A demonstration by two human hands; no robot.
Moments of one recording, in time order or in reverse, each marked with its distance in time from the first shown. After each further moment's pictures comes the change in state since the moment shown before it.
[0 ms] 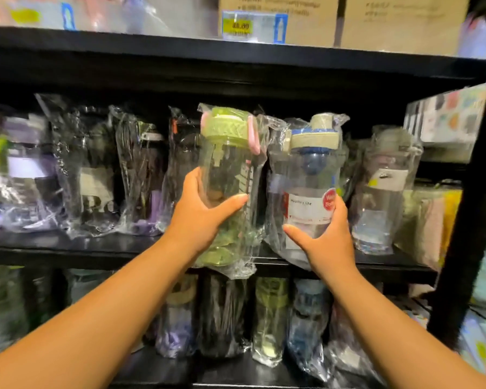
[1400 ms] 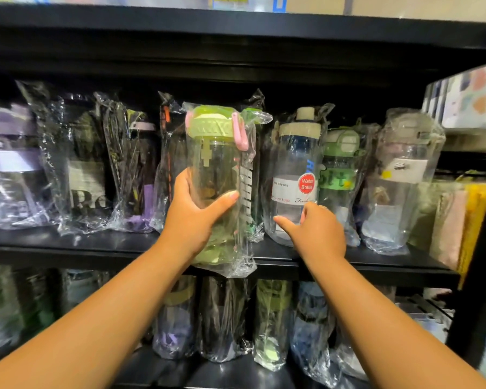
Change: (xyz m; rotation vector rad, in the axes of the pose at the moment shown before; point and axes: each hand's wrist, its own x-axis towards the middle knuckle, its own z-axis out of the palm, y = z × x) left_hand 0.013 -0.033 0.009 -0.004 0.069 0.031; right_hand 0.037 0.008 0.040 -0.592 -0.005 -0.044
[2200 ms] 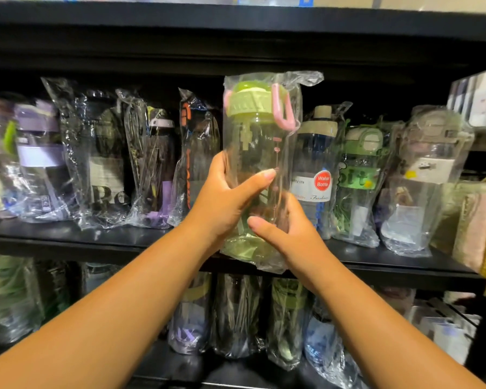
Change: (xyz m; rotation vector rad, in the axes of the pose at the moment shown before) left_hand 0.006 0.029 0.010 -0.332 -0.176 -0.031; right_hand -0.055 -0.059 -0.025 1.057 -0.521 -0.241
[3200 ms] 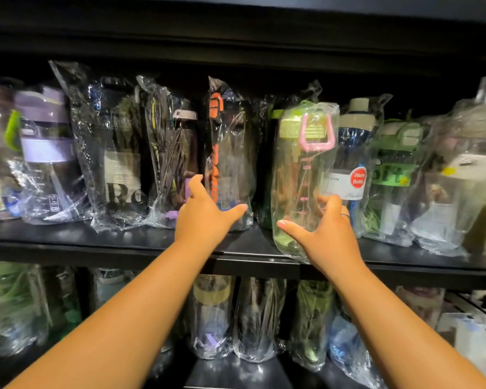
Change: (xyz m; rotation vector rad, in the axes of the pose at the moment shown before) left_hand 0.024 -0.064 -0.097 0.941 0.237 -0.216; right_hand 0.027 0.032 0.018 -0.696 0.449 0.220
